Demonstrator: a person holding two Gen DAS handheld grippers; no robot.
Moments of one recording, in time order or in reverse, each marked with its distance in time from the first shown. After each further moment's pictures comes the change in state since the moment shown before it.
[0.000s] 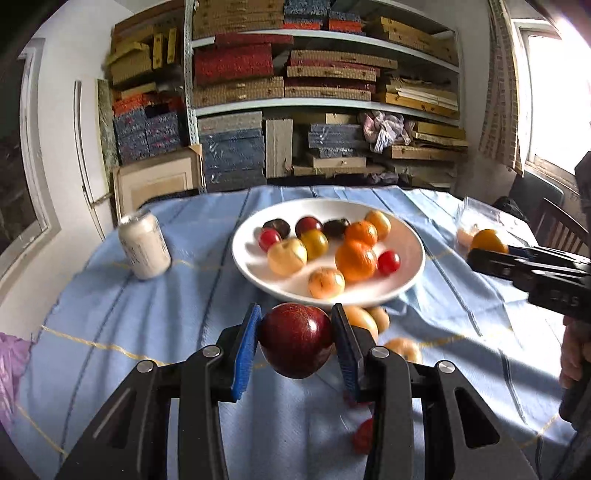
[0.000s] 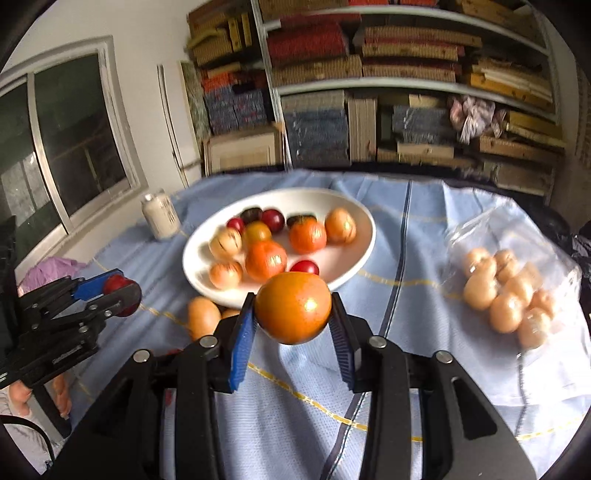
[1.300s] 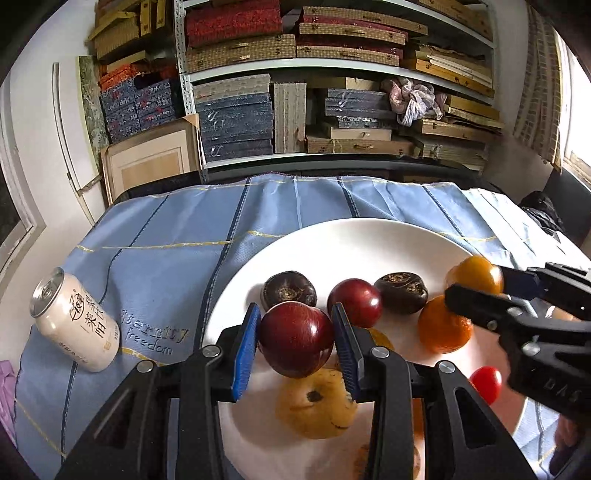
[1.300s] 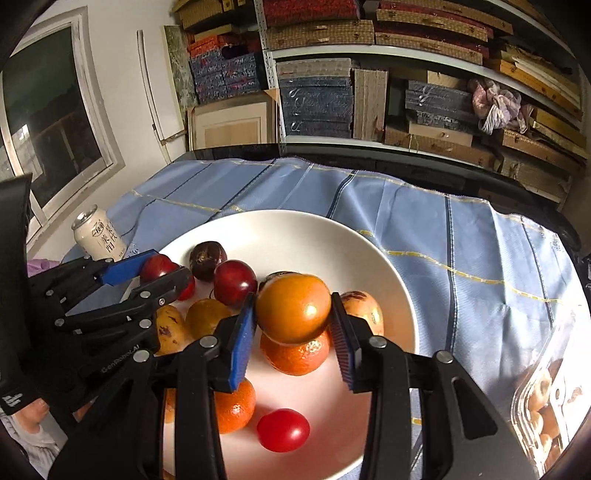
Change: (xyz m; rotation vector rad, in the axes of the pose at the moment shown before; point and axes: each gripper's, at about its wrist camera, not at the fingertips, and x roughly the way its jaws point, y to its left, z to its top) left arm 0.183 0.023 0.091 -0.018 0.159 0.032; right arm 0.187 -0.005 0.095 -0.034 0.183 -0.046
